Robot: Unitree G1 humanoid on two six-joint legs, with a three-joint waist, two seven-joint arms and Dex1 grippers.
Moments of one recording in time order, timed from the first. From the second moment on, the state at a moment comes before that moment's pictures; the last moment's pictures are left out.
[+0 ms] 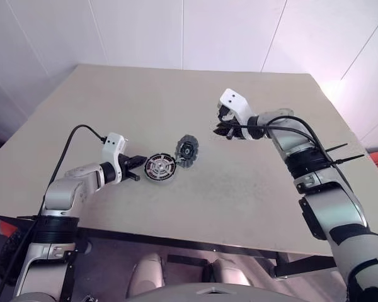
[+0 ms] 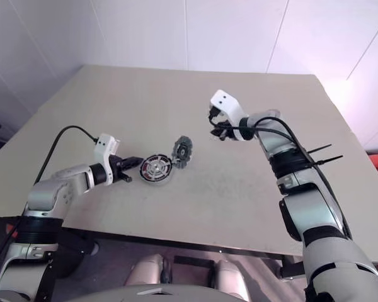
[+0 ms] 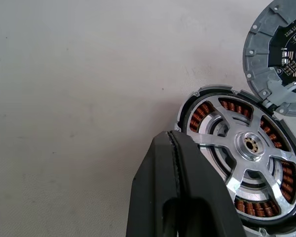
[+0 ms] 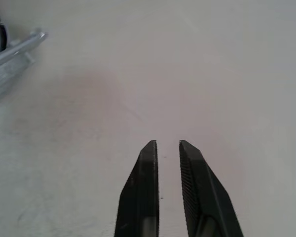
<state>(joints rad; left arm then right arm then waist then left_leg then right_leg) -0.34 0.47 0.08 0.04 -0.44 0.79 -0.67 -0.88 -0.49 0.29 0.48 -0.01 0.50 0.97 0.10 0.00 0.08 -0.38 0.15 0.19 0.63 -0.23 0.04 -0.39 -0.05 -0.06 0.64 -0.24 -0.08</state>
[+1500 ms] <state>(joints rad) -0.37 0.57 0.15 0.03 -0.46 0.85 -0.67 -0.81 0.01 0.35 0.54 0.11 0.57 0.79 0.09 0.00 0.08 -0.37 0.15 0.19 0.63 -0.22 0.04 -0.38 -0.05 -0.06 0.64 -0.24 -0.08</state>
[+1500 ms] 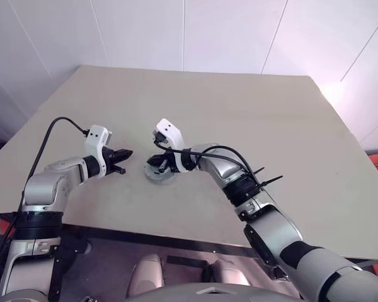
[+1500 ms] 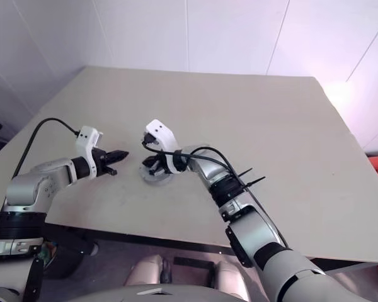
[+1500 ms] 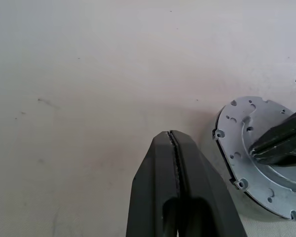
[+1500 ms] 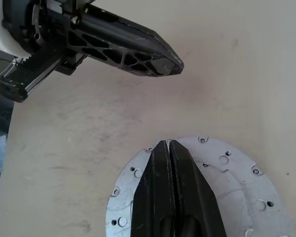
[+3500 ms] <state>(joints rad) -0.29 0.59 0.12 -0.05 -0.56 0.94 -0.76 -0.66 -0.06 0.33 0.54 0.08 0.17 0.94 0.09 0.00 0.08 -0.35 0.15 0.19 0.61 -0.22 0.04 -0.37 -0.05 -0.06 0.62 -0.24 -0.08</state>
